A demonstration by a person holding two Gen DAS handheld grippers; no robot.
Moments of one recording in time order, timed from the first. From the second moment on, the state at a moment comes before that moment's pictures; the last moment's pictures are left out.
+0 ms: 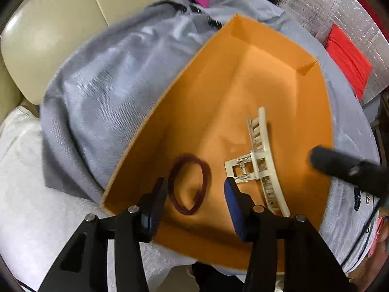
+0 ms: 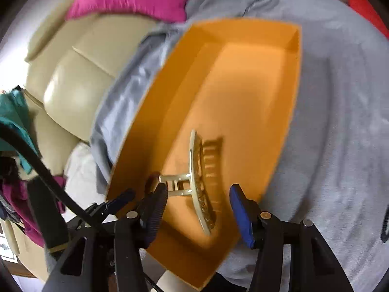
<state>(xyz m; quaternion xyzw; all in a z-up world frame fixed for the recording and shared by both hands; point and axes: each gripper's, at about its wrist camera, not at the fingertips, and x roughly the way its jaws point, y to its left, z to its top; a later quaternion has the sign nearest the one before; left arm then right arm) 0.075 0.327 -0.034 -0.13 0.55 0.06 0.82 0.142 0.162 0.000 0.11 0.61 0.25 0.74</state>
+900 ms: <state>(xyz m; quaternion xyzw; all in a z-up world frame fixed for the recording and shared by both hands) 0.059 0.021 -0.010 0.01 0.49 -0.13 0.86 -0.017 -0.286 0.016 0.28 0.46 0.07 0.84</state>
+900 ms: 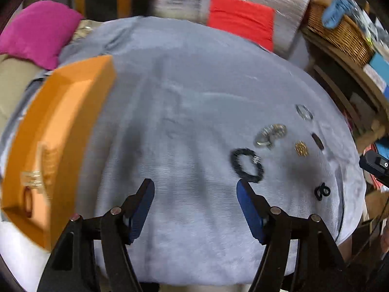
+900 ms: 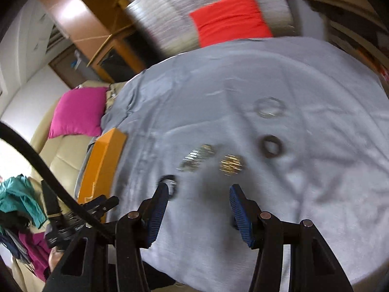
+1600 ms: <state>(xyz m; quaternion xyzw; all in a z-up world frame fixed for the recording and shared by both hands) 0.078 -0.025 -0.043 0.06 0.46 -0.22 0.86 -0.028 -0.316 -0.079 0.40 0.51 0.09 0.76</state>
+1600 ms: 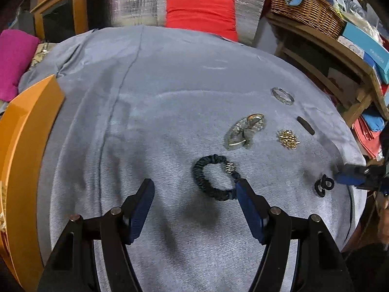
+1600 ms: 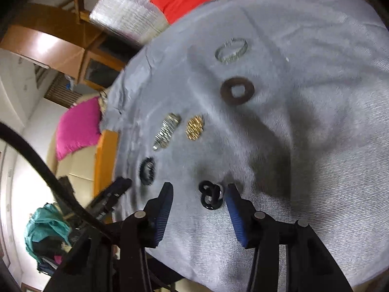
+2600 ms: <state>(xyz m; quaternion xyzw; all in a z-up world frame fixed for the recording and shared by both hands) 0.106 -0.046 -0.067 0.06 0.51 -0.27 0.82 -0.019 -0.308 -0.076 0.39 0.50 0.04 0.78</state>
